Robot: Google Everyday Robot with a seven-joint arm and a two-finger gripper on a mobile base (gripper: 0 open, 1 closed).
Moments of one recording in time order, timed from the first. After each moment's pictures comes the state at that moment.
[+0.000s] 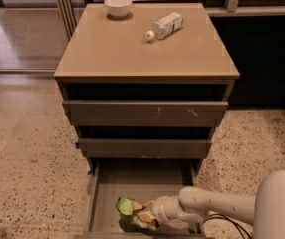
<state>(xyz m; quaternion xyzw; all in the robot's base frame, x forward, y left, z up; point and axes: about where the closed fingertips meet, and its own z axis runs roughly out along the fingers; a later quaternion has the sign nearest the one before) 0.464 0.003 0.270 -0.40 0.81 0.35 0.25</state>
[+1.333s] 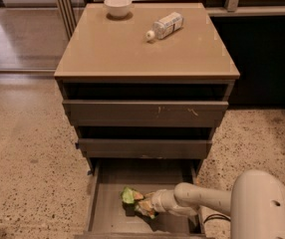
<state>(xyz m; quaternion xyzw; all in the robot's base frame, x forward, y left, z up) 0.532 -0.009 0.201 -0.34 0.84 0.31 0.27</state>
